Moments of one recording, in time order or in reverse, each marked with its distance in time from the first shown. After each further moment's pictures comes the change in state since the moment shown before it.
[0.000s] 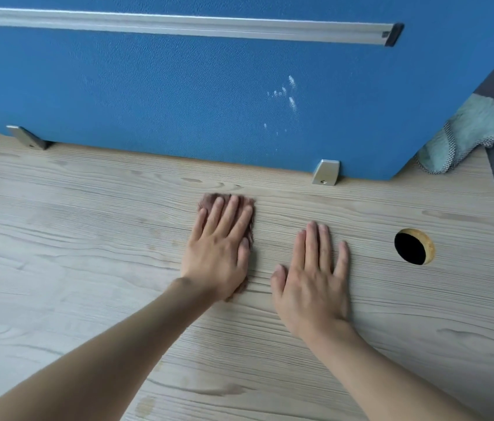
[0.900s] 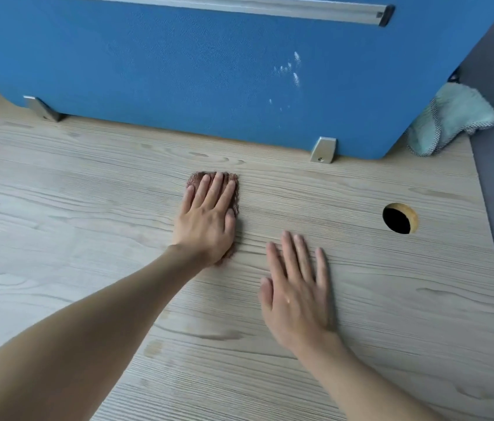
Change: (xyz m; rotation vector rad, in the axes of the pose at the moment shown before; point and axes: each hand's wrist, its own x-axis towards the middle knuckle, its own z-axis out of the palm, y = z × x) left_hand -0.021 -0.013 -0.004 -0.016 -0.014 -0.107; right_hand -0.076 -0.008 0.003 0.105 0.021 -0.208
